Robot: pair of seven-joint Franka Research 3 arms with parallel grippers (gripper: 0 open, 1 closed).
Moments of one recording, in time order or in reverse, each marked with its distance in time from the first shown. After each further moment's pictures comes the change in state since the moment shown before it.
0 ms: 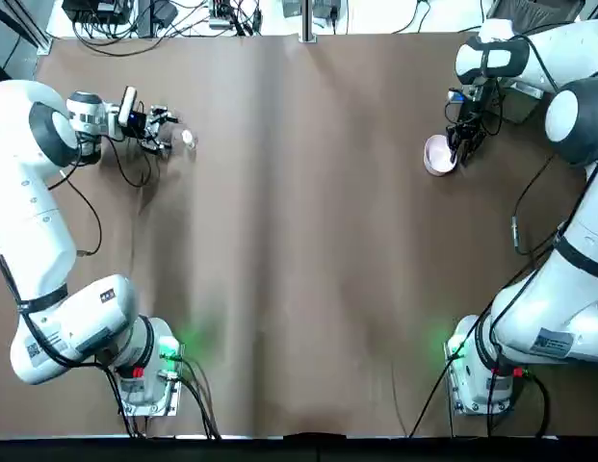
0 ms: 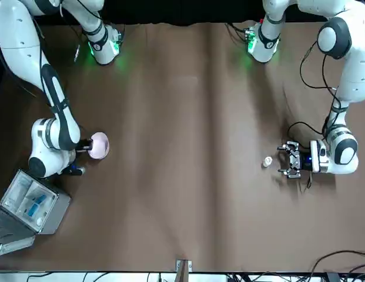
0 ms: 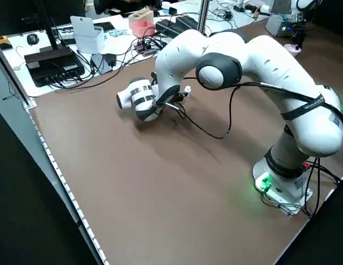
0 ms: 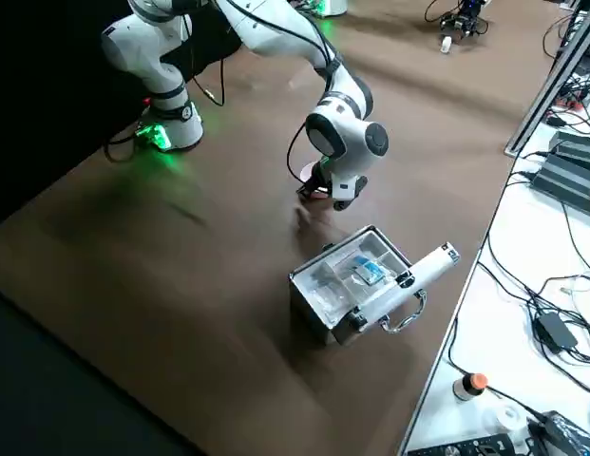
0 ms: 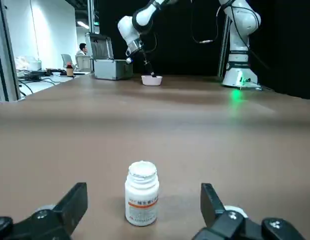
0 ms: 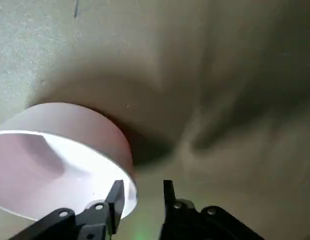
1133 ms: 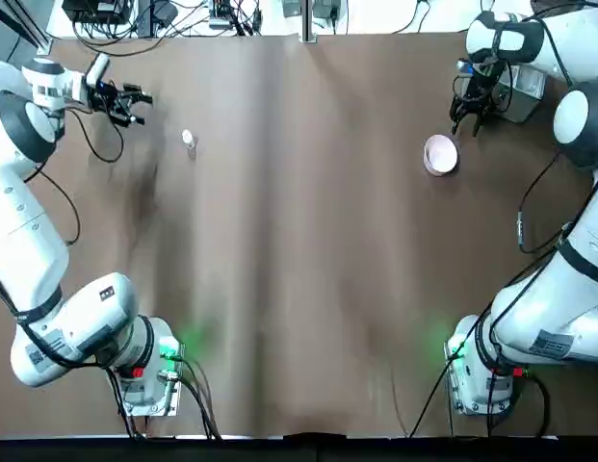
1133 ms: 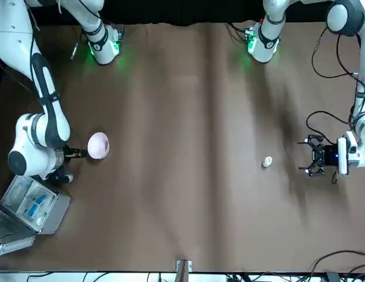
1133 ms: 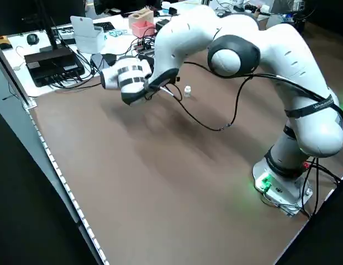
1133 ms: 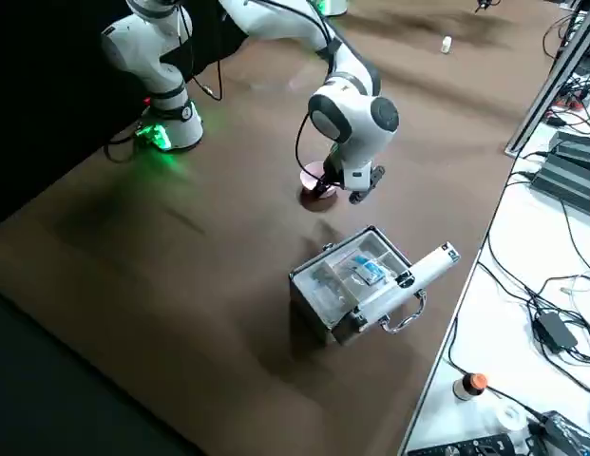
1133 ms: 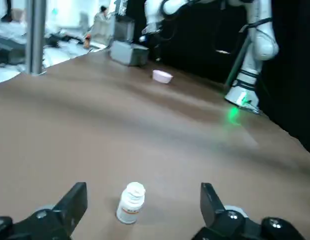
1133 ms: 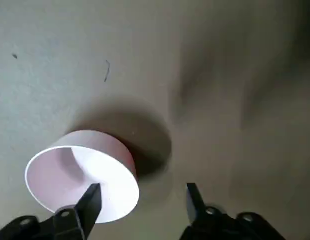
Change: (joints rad) left arm 0.062 -0.182 0.026 -0.008 0.057 -0.087 -0.362; right arm -0.009 -0.061 -0.001 0.044 -0.001 0.049 -0.006
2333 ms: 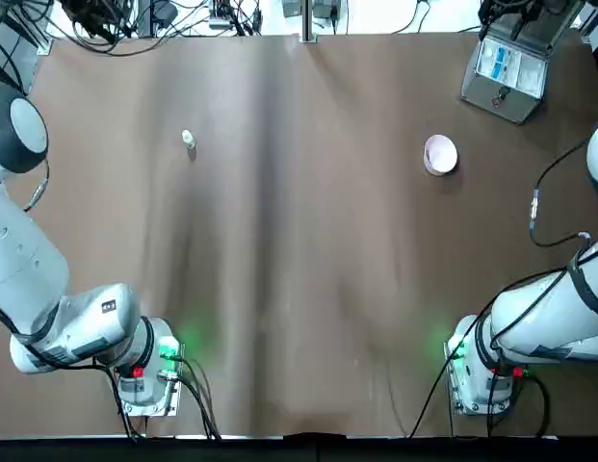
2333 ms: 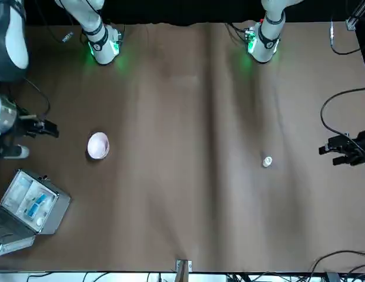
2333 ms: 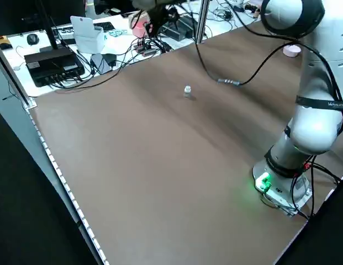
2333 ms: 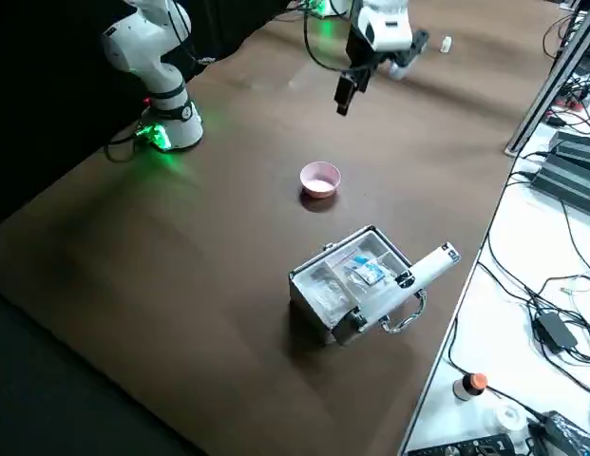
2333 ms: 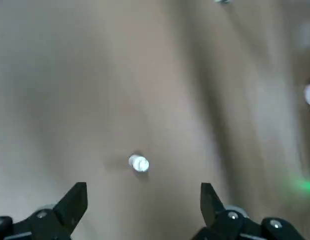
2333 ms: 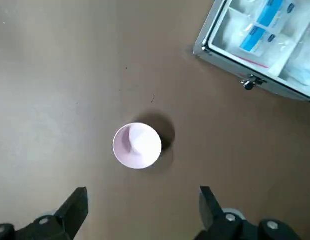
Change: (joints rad) left arm -0.238 -0.457 0.038 0.036 0.431 0.296 -1.531; right arm 0.064 -0.333 0.003 0.226 -0.001 -0.266 -0.009
